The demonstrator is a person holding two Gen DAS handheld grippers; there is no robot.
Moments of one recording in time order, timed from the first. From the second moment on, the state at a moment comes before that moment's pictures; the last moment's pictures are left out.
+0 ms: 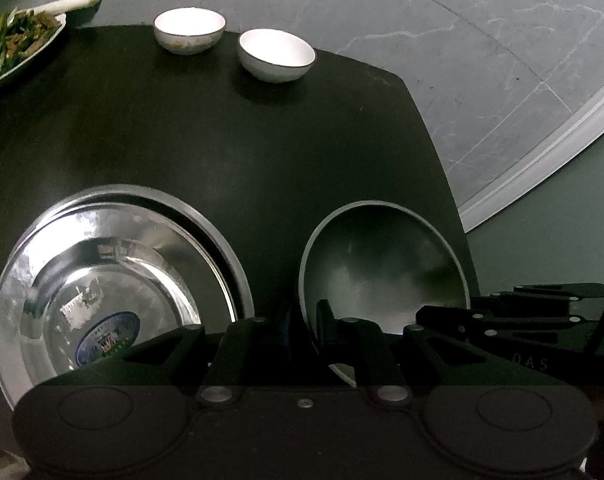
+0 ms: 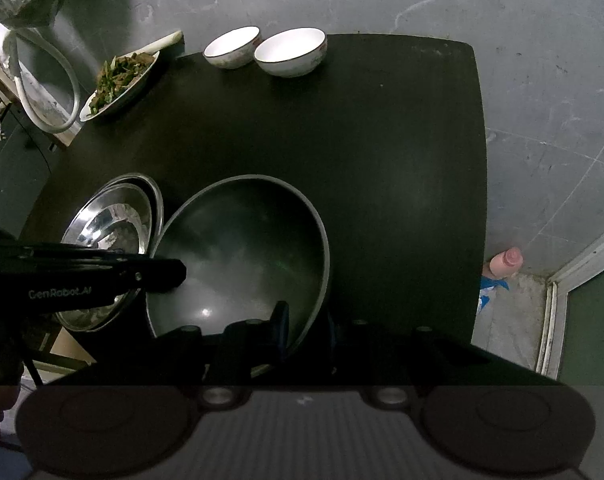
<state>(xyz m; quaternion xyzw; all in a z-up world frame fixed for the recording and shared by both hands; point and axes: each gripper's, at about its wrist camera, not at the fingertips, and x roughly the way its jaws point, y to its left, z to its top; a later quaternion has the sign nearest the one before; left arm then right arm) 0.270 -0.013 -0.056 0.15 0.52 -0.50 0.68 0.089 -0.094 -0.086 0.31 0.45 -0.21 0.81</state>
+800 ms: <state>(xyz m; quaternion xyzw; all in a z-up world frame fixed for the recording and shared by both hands) 0.296 -0.032 -0.007 0.14 0.41 -0.49 0.76 0.083 -0.112 -0.051 0.25 0.40 -0.25 0.85</state>
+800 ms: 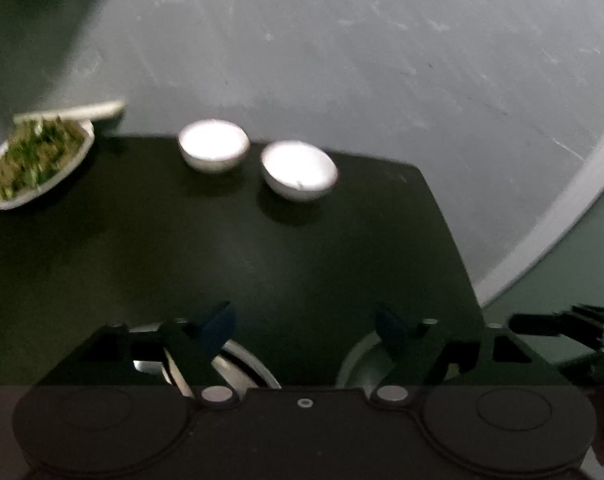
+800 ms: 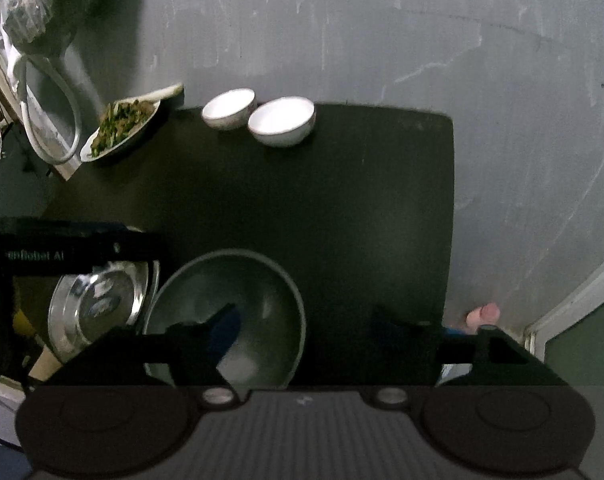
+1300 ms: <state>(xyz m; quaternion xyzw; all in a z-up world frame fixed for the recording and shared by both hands) 0.365 -0.080 -0.006 0.11 0.39 -0.43 0.81 0.135 -0.166 -0.040 0.21 0.38 -0.30 0.85</state>
